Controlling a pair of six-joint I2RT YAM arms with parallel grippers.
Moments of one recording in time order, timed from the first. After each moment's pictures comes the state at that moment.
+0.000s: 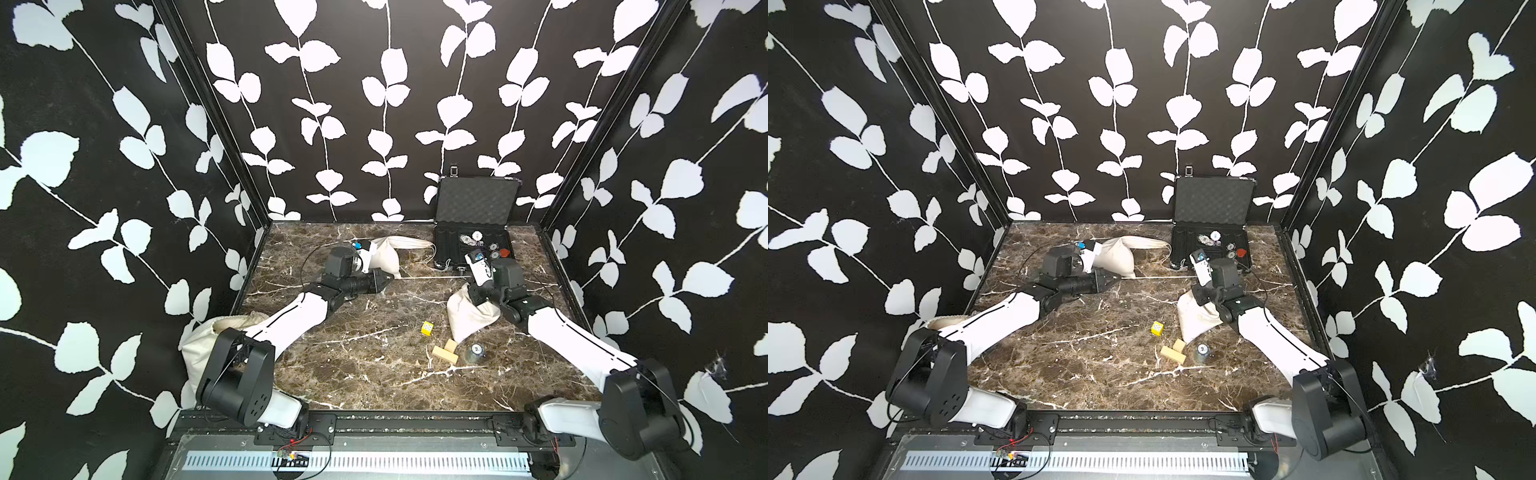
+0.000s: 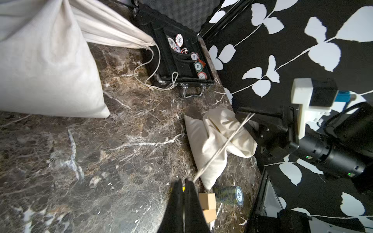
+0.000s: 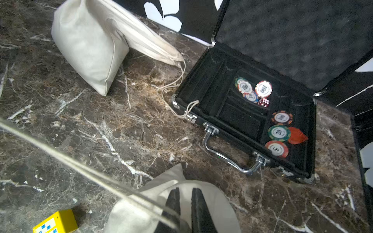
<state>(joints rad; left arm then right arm) -0.41 1.44 0.91 0.00 0.54 -0.49 0.33 1.29 0.79 -0.13 -0.02 -0.18</state>
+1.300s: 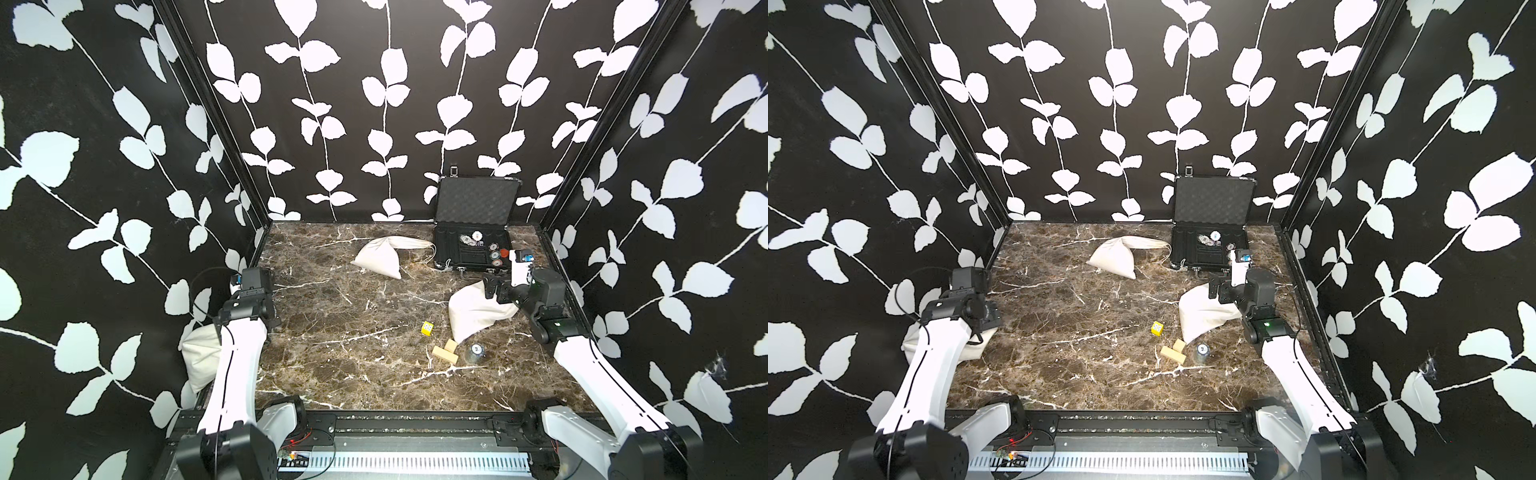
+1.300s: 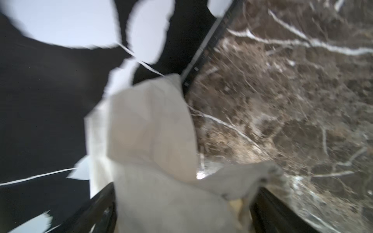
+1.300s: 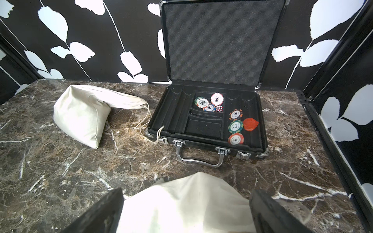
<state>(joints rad) 0.17 1.10 0.93 -0.99 -0.48 -0.21 0.16 1.00 0.65 -0.03 -0.13 0.04</state>
